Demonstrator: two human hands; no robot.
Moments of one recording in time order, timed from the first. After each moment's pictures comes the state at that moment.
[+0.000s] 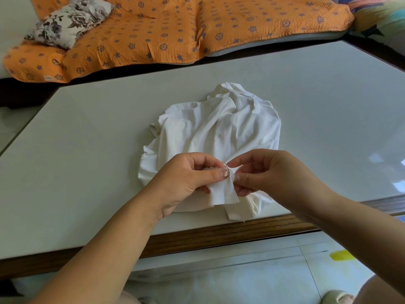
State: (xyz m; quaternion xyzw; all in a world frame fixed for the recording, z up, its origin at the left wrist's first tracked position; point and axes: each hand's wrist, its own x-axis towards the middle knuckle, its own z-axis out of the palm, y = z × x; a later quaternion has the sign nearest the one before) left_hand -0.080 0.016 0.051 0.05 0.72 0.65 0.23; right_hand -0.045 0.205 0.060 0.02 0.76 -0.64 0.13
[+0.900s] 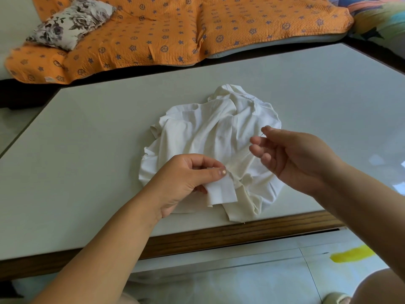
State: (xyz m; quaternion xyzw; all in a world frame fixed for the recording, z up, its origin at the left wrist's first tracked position) left_hand -0.082 0.015 0.052 0.01 0.73 0.64 0.23; right_hand -0.076 0.223 0.071 0.17 0.48 -0.85 0.08
